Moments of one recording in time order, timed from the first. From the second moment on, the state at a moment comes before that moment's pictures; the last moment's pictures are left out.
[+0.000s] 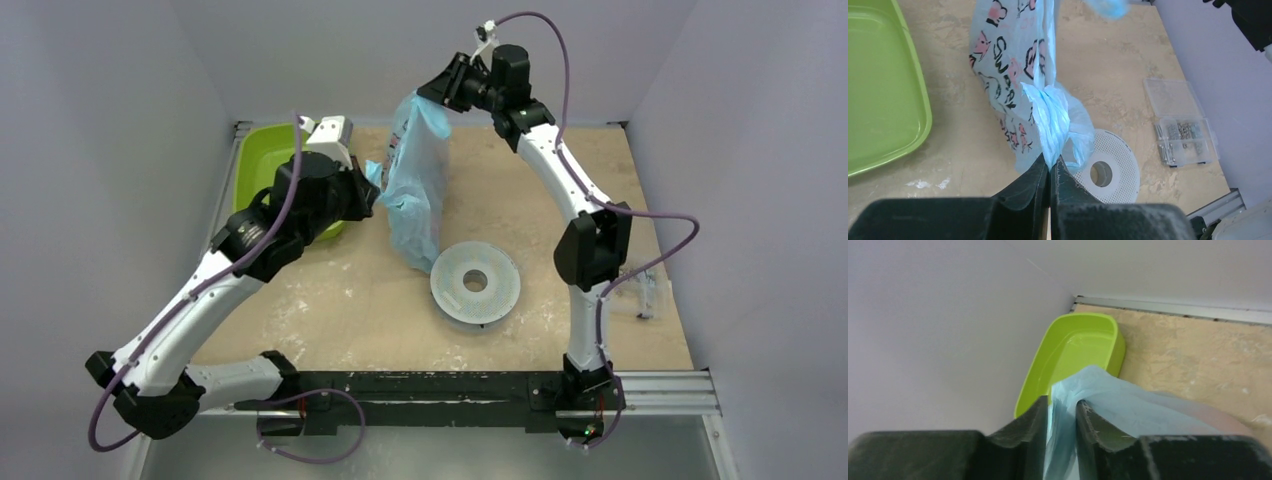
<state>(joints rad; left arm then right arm) -0.72 1.09 1.41 -0.69 -0.27 -0.51 0.36 2.05 2.07 -0.15 -0.46 0.73</state>
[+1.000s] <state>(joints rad) -0.72 1.18 1.36 -0.65 -0.09 -0.55 0.57 1.71 1.62 -0.35 -0.09 0.58</state>
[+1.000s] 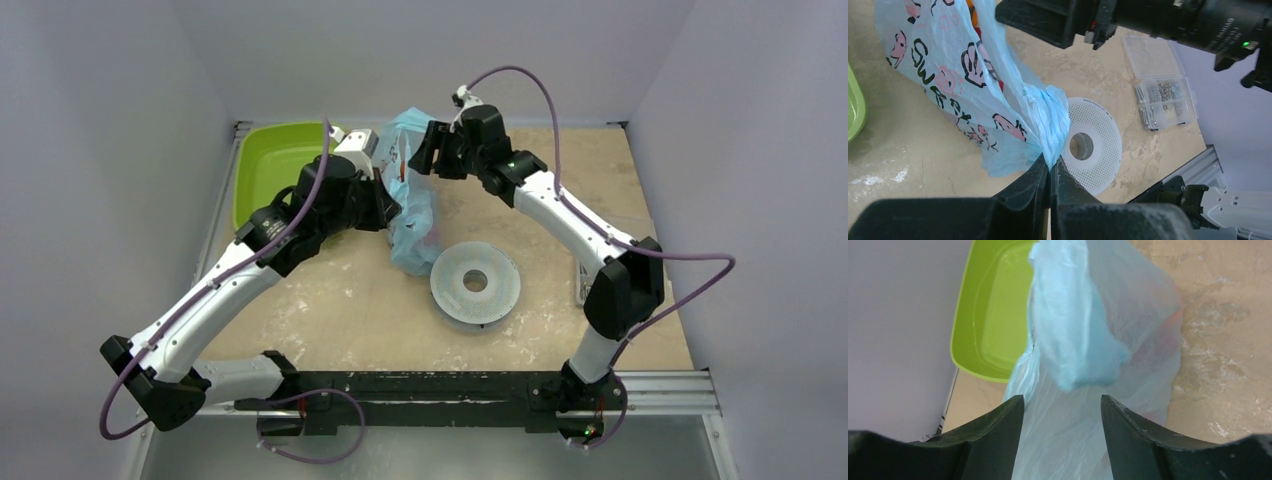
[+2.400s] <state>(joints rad) -0.67 1.11 1.39 -0.69 0.06 -0.44 0.61 1.74 1.46 -0.11 -0.21 0.56</state>
